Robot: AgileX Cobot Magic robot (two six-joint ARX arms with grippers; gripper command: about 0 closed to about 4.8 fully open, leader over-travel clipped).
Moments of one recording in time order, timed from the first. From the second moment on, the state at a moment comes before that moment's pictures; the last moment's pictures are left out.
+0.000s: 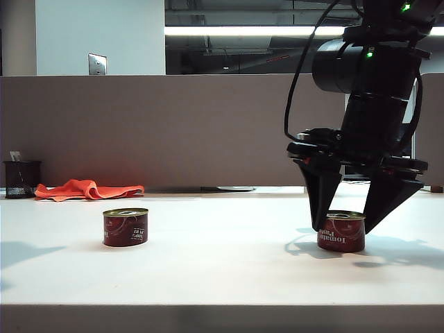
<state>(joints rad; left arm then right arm) -0.26 0.90 1.01 -0.56 0.40 0.09 0.38 1.72 1.13 -0.66 -0.05 0.17</state>
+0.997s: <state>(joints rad) -0.26 0.89 1.01 -0.56 0.22 0.12 0.58 1.74 1.48 -0.65 -0.02 0.08</state>
